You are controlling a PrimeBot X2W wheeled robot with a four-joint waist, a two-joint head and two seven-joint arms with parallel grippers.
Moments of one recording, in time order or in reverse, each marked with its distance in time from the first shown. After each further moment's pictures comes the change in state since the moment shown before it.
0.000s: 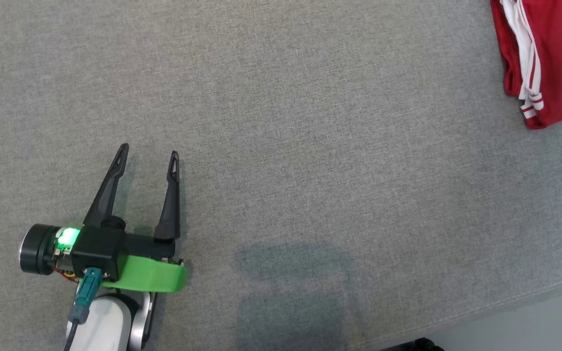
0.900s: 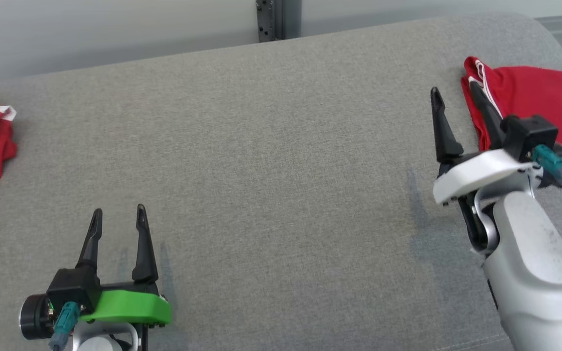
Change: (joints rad) left arm 0.111 -0.068 0.114 0.182 -0.142 0.035 -0.075; right arm 0.526 0.245 0.233 -0.587 0.102 0.000 -0.004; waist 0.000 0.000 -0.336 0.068
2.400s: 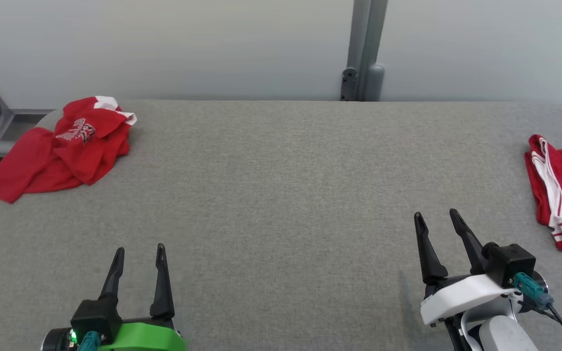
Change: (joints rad) left arm 0.108 -0.062 0.017 0.039 0.041 -0.048 -0.003; right arm 0.481 0.097 -0.015 -0.240 -0.003 0.000 0.000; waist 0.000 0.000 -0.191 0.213
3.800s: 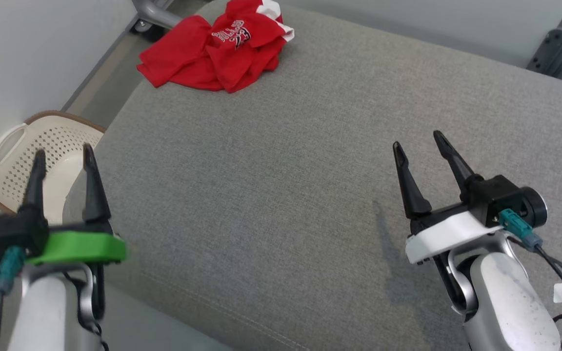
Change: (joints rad) left arm -0.273 0.072 0.122 0.007 -0.002 -0.019 0.000; right arm -0.174 0.002 0.040 -0.135 -0.151 0.000 0.100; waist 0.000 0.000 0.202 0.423
